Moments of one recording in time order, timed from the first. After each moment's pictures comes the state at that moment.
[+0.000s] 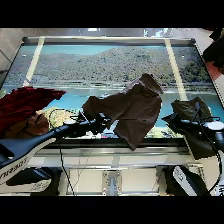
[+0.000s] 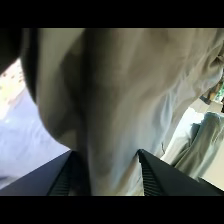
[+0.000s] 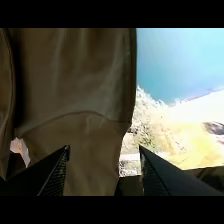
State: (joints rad) left arm -0.53 -1.41 0.52 -0.34 -0.50 -1.06; right arm -0.47 -0.91 0.46 -0.76 1.02 1.26
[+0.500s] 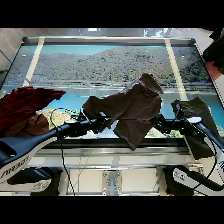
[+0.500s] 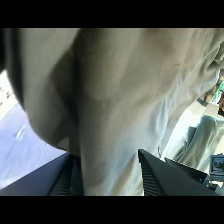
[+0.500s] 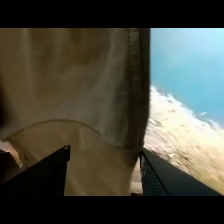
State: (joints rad) left arm -0.54 -1.43 0.54 -0.35 -0.49 -1.06; right arm -0.26 -1.19 0.46 -0.61 0.86 1.25
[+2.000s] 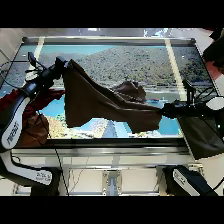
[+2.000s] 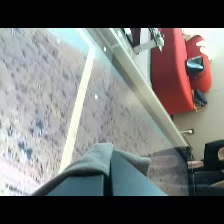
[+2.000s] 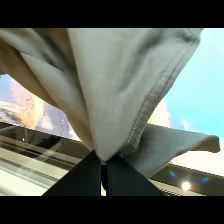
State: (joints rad) left arm 0.04 -1.64 1.31 -0.12 -0.37 -0.81; right arm -0.20 -0.94 0.83 -0.94 1.25 1.32
